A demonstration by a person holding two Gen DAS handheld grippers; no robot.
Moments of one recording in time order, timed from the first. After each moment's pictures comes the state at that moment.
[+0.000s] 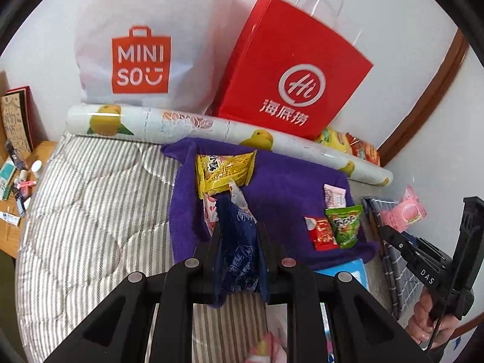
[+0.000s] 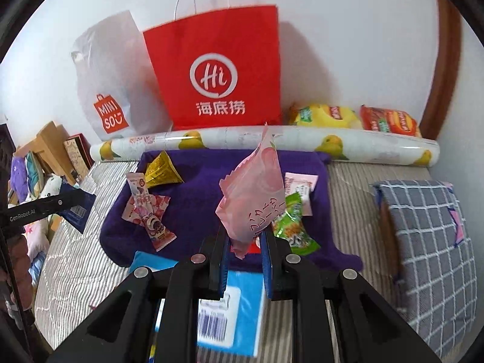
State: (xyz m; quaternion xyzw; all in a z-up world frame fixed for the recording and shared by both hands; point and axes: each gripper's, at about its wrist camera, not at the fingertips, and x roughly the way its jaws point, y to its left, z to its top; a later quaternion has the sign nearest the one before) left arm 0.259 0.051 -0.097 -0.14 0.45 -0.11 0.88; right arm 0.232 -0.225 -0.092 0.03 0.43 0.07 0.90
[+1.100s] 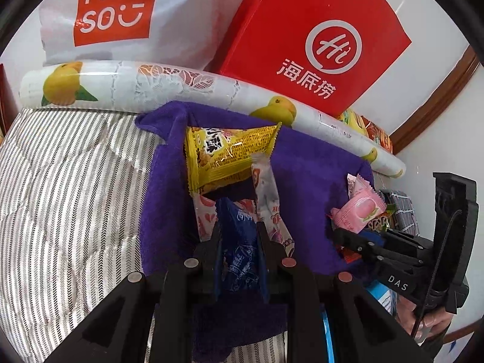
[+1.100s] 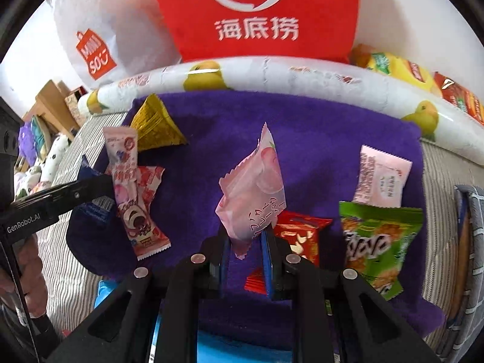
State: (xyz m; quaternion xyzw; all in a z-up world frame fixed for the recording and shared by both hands) left arm 0.315 0.037 -0.165 -0.16 0.49 -0.14 0.85; right arm 0.317 -0.179 -0.177 0.00 0.54 0.14 0.83
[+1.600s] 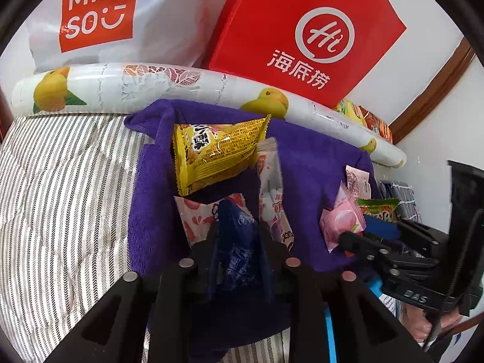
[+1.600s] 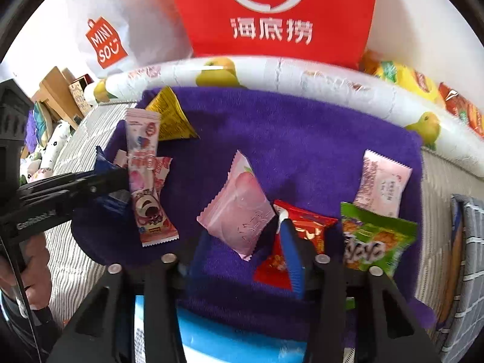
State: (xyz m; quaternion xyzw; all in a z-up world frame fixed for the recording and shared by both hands) left arm 0.316 0.025 -0.164 -0.13 0.50 -0.15 0.84; right arm 0.307 -0.172 -0.160 -0.02 0.53 0.14 0.84
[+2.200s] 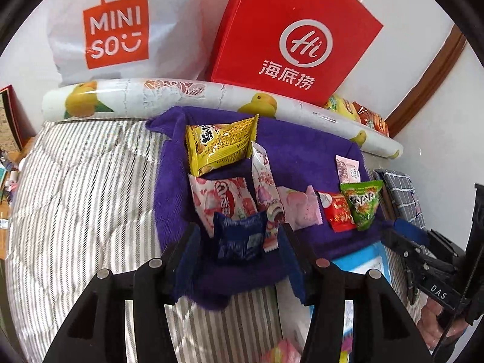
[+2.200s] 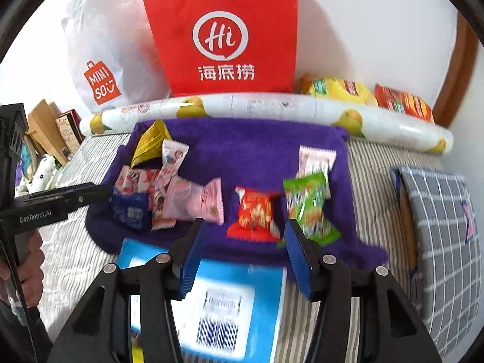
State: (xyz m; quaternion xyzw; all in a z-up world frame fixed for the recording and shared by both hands) left arm 0.270 0.034 -0.126 -0.11 0.49 -0.13 0.85; right arm 0.229 -0.209 -0.118 0.02 0.48 0.06 0.88
